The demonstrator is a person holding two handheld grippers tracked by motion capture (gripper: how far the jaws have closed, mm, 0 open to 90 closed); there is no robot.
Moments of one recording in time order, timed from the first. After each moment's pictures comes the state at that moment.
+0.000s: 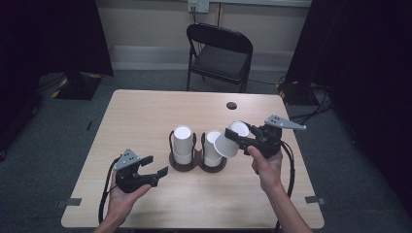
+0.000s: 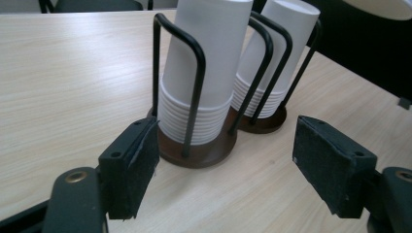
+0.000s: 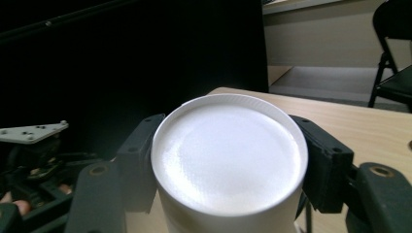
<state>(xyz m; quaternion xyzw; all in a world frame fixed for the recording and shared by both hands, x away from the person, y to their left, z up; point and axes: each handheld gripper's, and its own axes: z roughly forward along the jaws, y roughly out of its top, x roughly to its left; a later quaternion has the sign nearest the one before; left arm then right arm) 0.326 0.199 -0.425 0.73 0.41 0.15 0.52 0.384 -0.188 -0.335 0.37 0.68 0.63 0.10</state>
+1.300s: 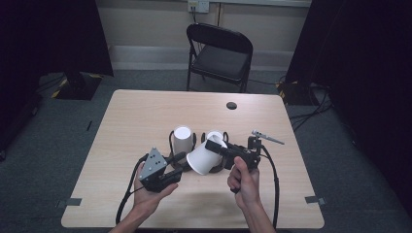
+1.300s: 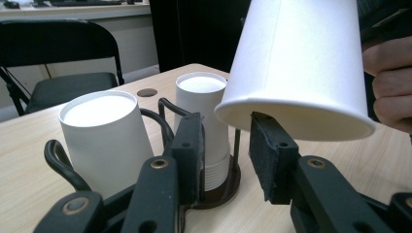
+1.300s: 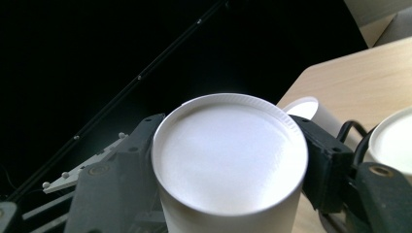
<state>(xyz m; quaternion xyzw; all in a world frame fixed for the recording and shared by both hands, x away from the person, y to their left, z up) 0.313 0.130 -0.395 0.73 0.29 0.22 0.58 0.366 -0.146 -0.374 0.41 0.58 0.70 -0.12</state>
